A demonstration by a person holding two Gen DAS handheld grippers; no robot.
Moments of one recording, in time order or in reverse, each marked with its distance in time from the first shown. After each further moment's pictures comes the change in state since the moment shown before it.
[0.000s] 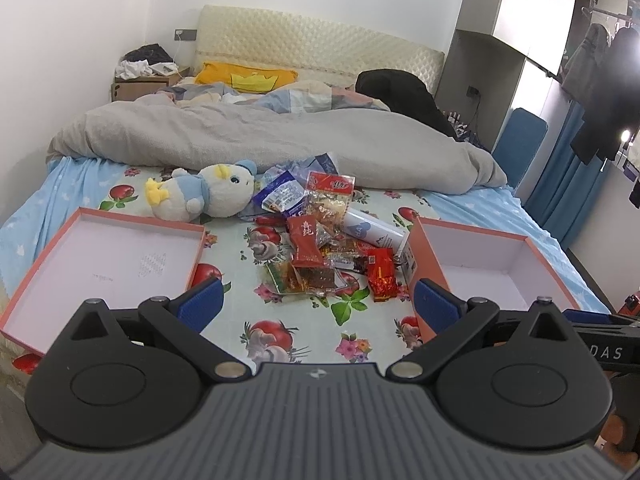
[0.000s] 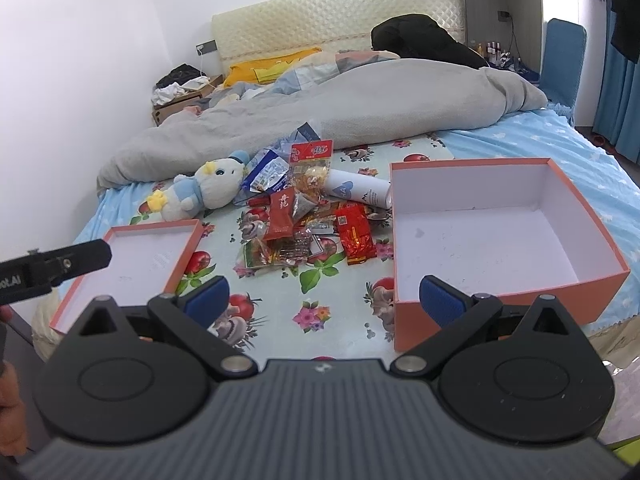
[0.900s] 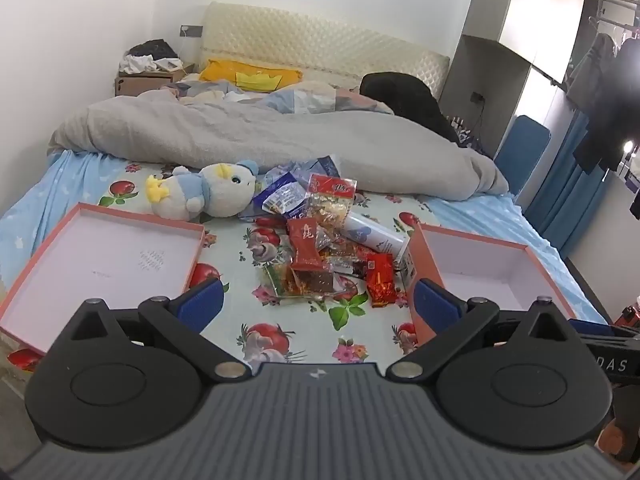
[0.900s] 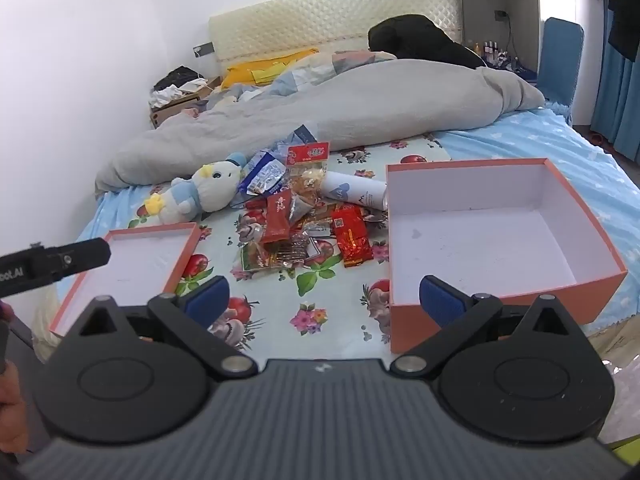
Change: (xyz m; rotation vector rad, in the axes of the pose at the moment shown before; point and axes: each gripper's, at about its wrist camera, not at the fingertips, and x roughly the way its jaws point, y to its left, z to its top) left arm 0.003 -0.003 0.005 -0.021 -0.013 0.001; right arm -0.002 -0.003 0.004 -0.003 -0.012 -0.003
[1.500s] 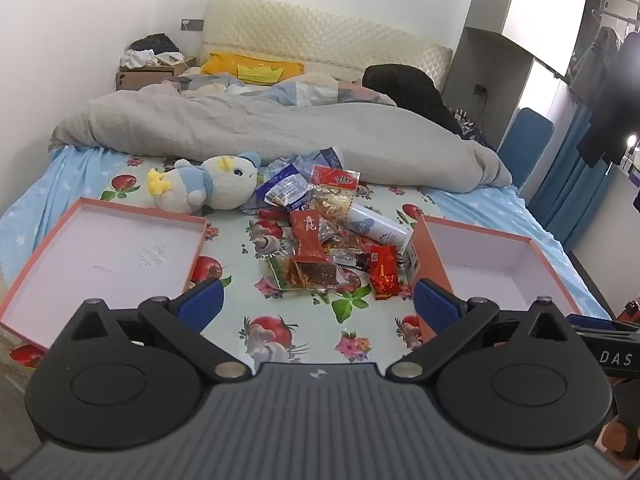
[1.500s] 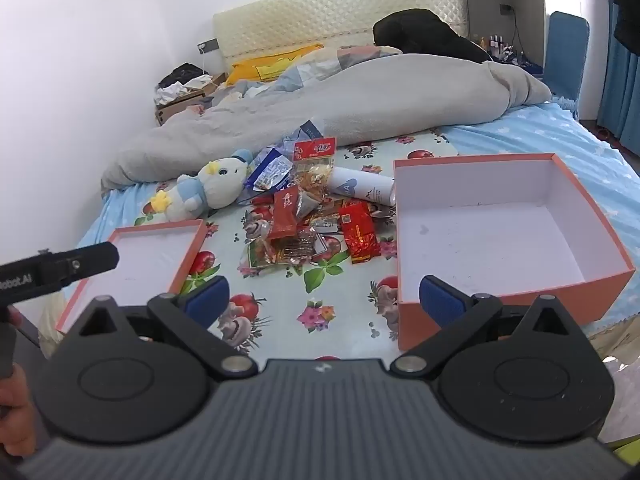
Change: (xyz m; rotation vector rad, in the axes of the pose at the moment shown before) left arm 0.008 0.004 -0.003 -0.006 0.026 0.009; right arm 0.005 -0.003 0.002 0.034 0.042 0.037
